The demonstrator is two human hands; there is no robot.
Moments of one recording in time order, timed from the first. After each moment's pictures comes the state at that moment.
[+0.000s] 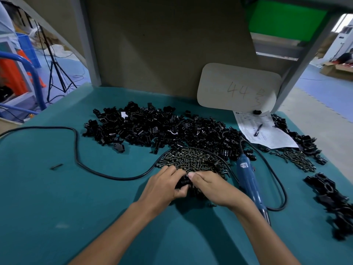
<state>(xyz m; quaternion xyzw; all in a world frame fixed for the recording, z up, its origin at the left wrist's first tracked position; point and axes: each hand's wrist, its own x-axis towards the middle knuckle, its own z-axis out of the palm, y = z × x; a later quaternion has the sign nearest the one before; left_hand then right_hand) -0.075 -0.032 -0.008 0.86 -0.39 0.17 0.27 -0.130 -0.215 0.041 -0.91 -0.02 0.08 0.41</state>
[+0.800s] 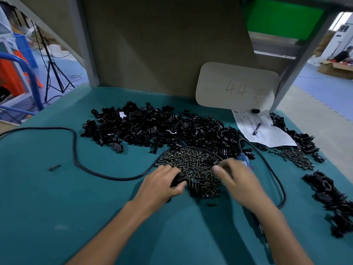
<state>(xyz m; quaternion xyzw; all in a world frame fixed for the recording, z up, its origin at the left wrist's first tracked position) -0.069 -0.024 -0.006 0.88 -0.38 0.08 0.27 -0.159 -0.261 0.053 -0.97 0.10 -0.07 0.22</state>
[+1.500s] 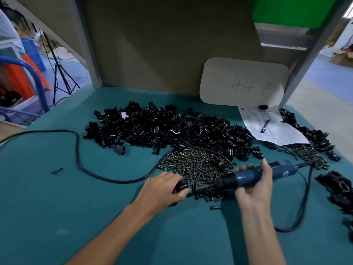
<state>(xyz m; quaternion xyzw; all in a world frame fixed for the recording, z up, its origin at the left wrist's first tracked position) -0.065 -0.020 -0.010 0.90 -0.39 0.04 0.18 -0.137 -0.257 0.024 -0.17 0.24 -0.31 0.91</state>
